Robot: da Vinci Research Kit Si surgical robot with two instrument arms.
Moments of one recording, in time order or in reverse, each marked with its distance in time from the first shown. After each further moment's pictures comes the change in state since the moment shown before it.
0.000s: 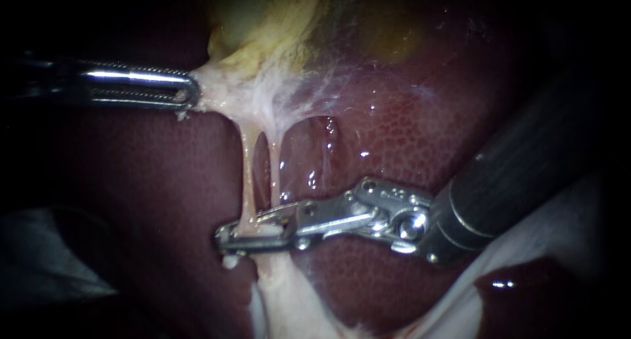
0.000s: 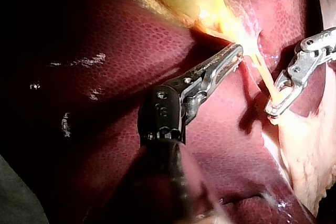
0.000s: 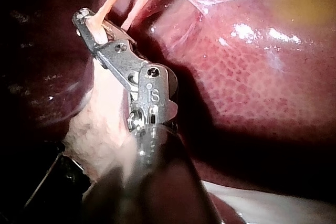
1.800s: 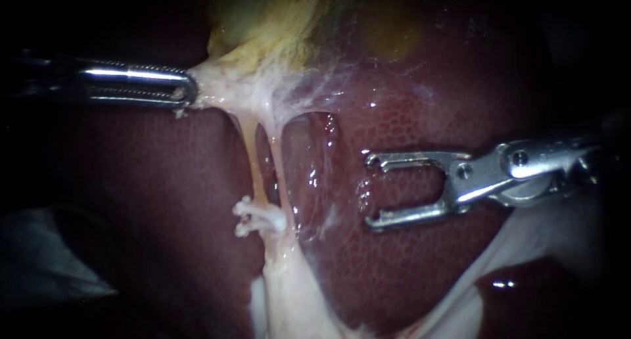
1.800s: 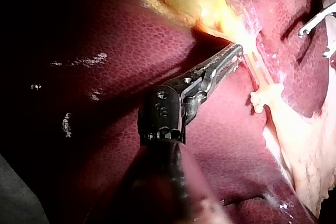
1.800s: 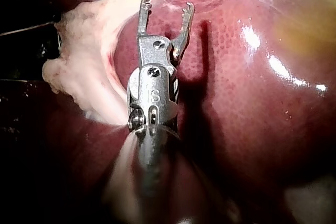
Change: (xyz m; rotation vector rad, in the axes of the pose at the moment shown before) right arm 0.004 -0.009 -0.018 -0.361 -0.152 -0.402; left arm -0.001 -0.001 0.001 0.000 0.001 0.004
